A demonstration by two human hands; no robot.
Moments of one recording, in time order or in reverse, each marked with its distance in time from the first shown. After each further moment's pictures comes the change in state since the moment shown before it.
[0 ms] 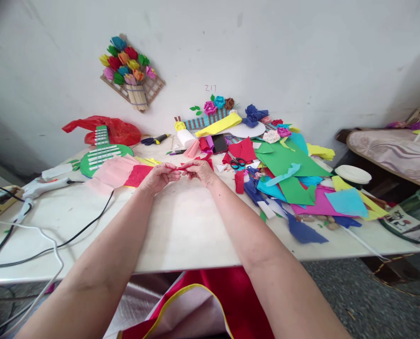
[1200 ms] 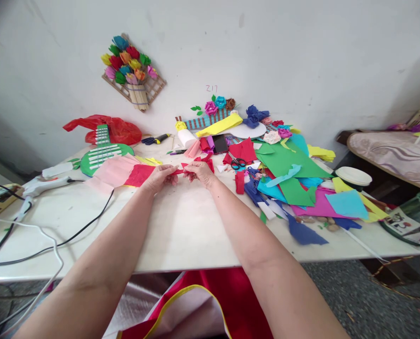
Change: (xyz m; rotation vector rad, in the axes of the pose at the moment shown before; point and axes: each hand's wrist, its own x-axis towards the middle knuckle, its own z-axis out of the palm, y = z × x) left_hand 0.001 -0.003 0.004 0.403 0.088 0.004; right_hand -0.001 0.003 0.003 -0.062 -0.002 -0.013
